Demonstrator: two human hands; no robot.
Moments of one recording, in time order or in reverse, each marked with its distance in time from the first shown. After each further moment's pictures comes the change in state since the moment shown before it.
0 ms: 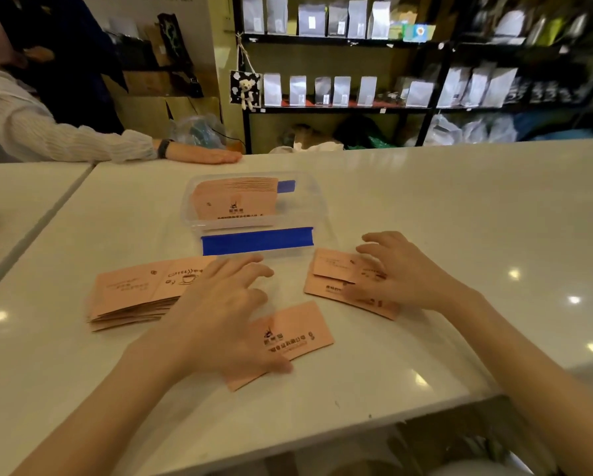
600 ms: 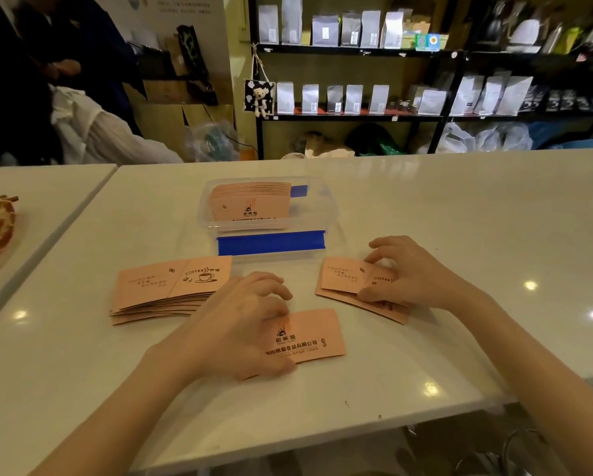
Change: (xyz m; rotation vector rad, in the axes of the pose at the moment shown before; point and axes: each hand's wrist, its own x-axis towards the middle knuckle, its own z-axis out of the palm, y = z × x) left_hand -0.006 -0.004 0.010 -0.186 0.089 0.129; right_hand 0.005 0.001 -0.002 0.154 -0.010 0.004
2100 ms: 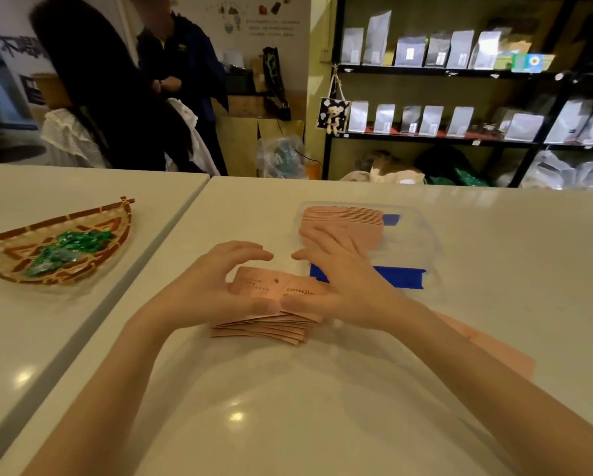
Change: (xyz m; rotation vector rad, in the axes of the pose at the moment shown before) left_hand -0.048 -0.095 -0.066 -0.324 0.158 -0.478; right_hand 0.077 -0.163 0.059 -0.032 0.032 -0.467
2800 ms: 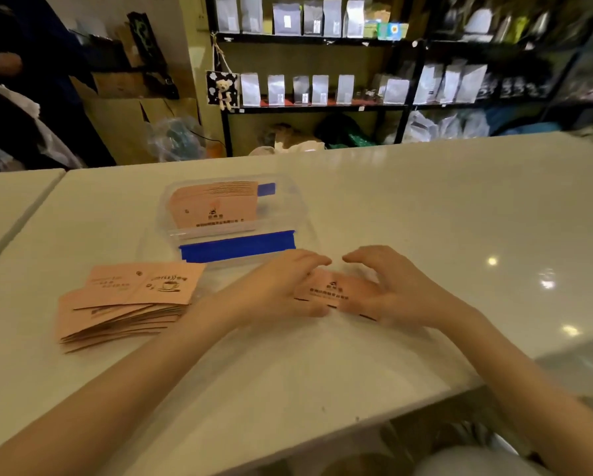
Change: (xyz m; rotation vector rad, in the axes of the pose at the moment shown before) left_hand 0.060 0.123 0.135 0.119 -0.336 0.462; right_hand -0.169 0.101 -0.055 0.078 0.066 0.459
